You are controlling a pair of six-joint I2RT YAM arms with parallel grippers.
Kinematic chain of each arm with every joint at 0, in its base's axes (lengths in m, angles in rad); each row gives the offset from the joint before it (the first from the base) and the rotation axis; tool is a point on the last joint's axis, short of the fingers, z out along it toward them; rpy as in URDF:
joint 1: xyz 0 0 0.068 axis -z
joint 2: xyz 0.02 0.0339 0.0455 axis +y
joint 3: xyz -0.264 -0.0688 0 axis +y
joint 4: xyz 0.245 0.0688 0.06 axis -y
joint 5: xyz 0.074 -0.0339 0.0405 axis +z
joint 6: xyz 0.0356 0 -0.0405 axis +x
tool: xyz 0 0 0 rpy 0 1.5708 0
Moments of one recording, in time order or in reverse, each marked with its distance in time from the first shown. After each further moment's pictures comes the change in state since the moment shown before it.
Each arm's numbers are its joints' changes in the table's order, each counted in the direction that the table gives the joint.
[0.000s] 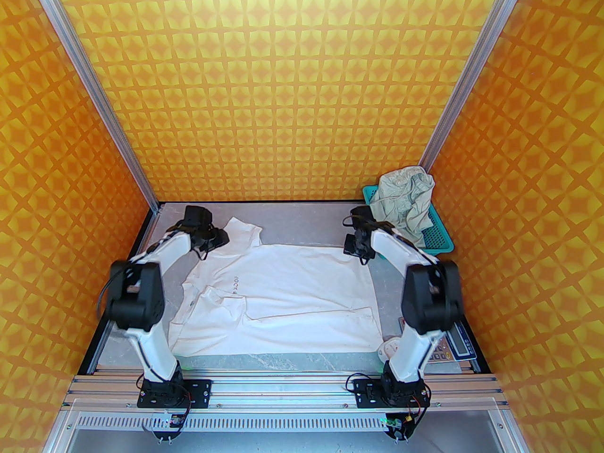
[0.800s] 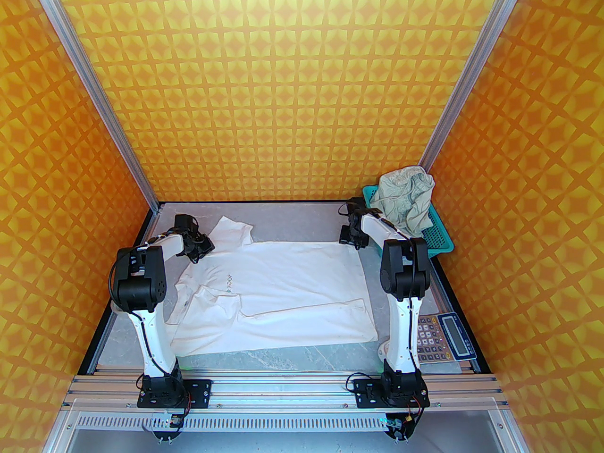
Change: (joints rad) left arm -0.143 0.111 0.012 0.067 -0.031 -0.066; right arm 0.053 0.320 -0.386 -0.089 0.060 -0.060
